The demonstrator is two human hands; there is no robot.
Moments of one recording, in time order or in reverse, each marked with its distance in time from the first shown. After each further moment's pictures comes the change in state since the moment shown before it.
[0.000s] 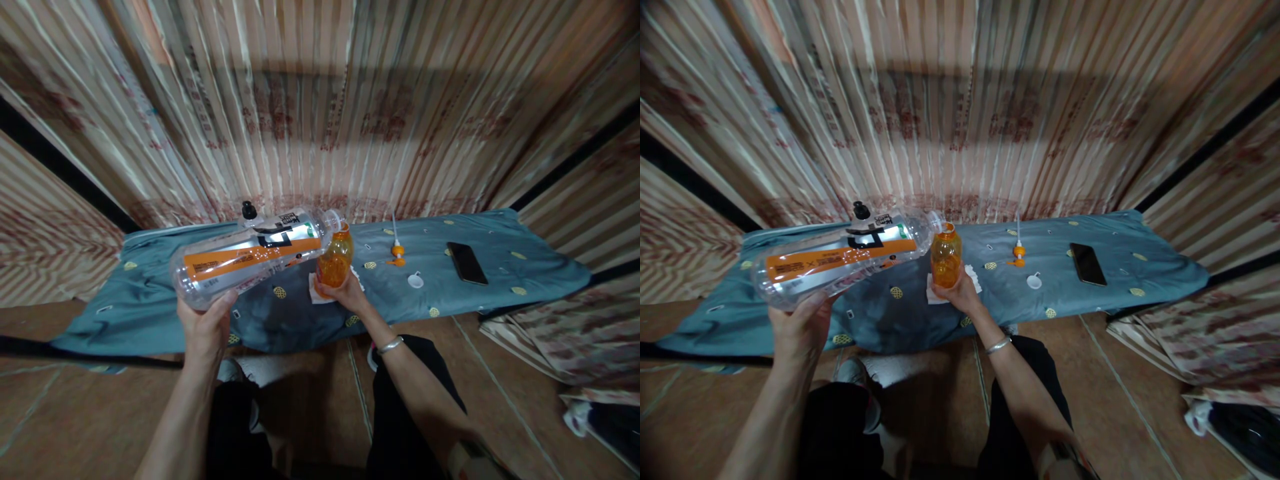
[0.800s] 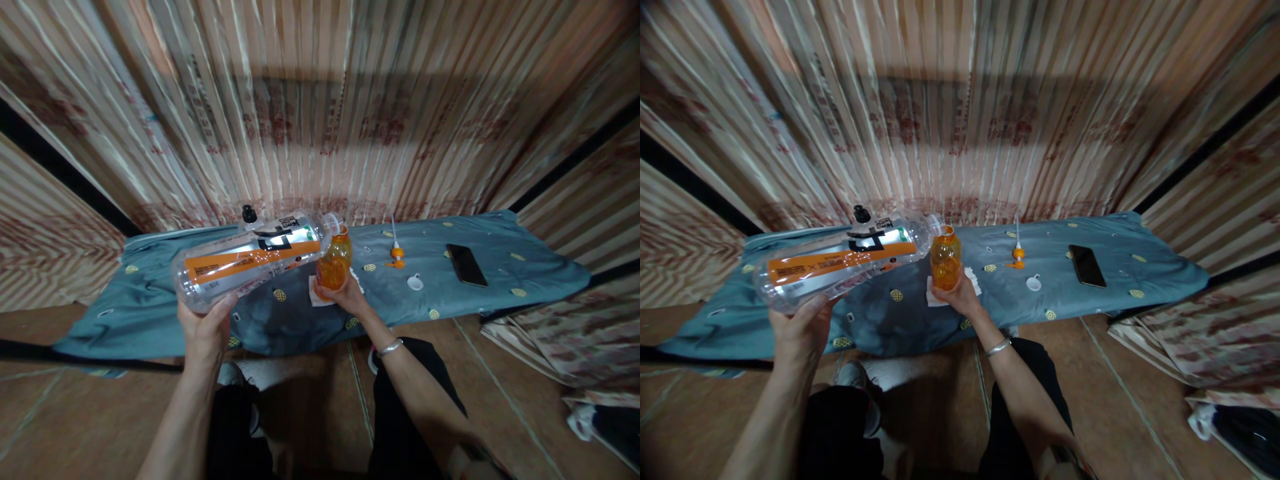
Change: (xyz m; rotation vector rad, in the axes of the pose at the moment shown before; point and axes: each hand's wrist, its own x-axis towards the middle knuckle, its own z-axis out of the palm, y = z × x) left_hand 0.000 0.002 -0.001 0.041 -0.010 -0.012; right_hand -0.001 0.000 0.000 -0.012 -0.007 -0.002
